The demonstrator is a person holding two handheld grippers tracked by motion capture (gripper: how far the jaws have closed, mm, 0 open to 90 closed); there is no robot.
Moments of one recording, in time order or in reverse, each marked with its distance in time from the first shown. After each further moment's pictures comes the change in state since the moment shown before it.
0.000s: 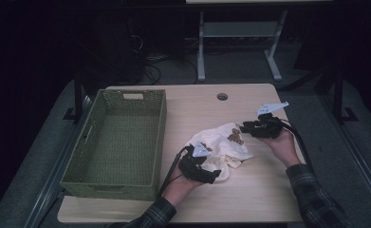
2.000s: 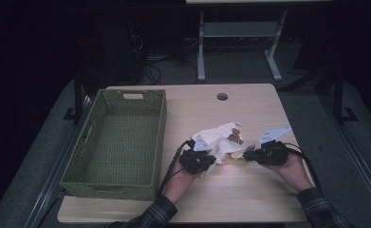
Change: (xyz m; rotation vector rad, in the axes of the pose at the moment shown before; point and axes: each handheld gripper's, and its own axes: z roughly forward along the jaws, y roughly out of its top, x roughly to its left) left arm 0.014 0.013 -0.006 -0.011 0.027 0.003; right arm 0.054 -0.044 -0.026 0.111 0.131 -0.078
